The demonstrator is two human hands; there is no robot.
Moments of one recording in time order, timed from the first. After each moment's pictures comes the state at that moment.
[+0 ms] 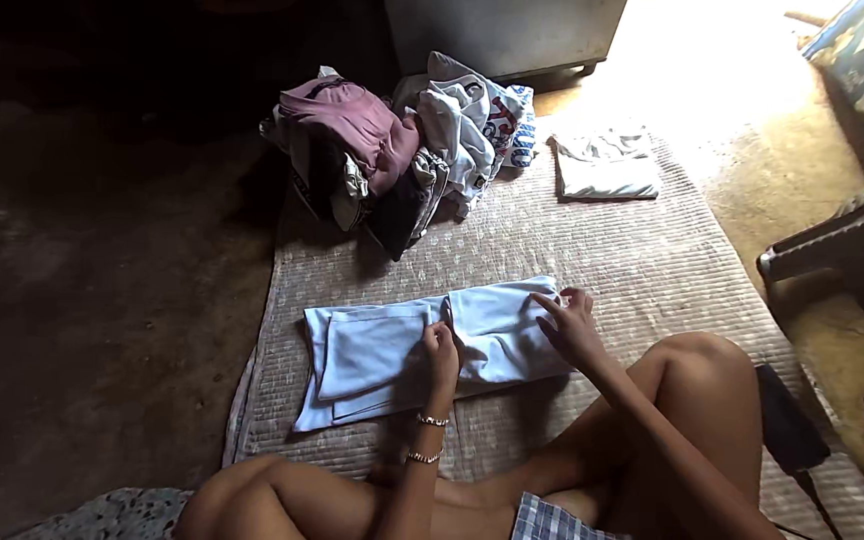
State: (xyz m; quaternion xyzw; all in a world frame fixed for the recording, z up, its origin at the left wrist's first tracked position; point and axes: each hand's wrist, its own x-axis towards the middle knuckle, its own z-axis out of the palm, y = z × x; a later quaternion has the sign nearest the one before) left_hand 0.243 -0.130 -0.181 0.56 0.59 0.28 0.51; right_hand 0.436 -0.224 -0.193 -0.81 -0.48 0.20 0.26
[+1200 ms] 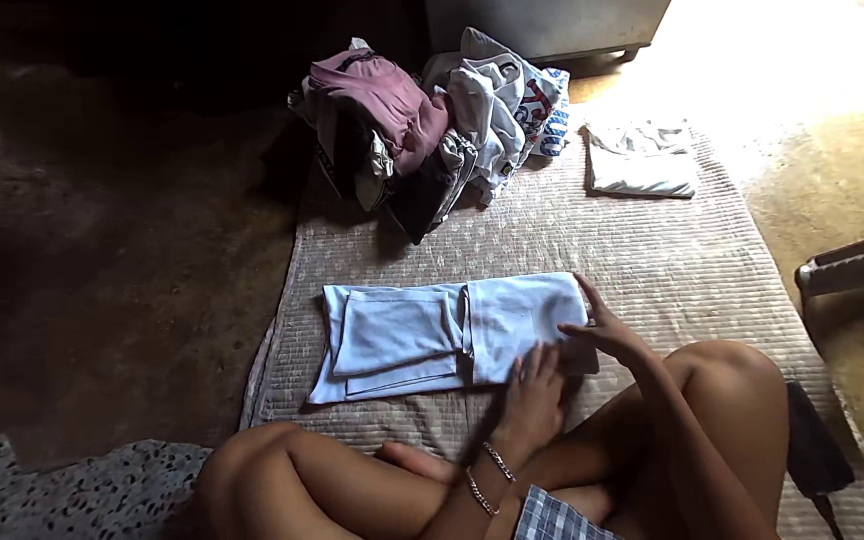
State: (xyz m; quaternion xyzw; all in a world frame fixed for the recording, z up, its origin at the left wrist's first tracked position) left_hand 0.264 -0.227 -0.189 0.90 0.28 -0.07 0.31; right_hand 0.465 -0.228 -0.188 -0.72 -0.35 0.49 0.34
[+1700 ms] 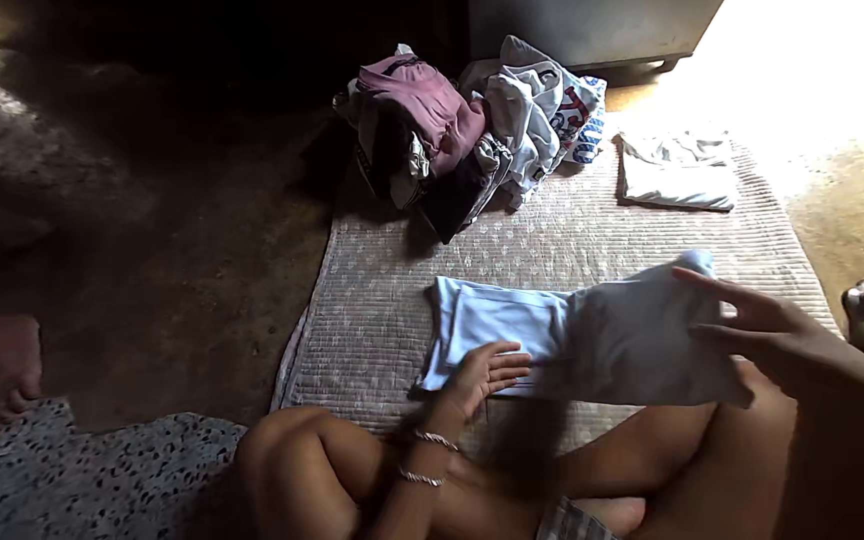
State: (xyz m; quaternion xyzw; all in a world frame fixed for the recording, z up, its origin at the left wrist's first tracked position) left_hand 0.202 -0.150 -0.130 0.39 0.48 0.10 0.78; right_hand 0.493 -0.284 -0.067 -0.67 -0.41 0.43 0.44
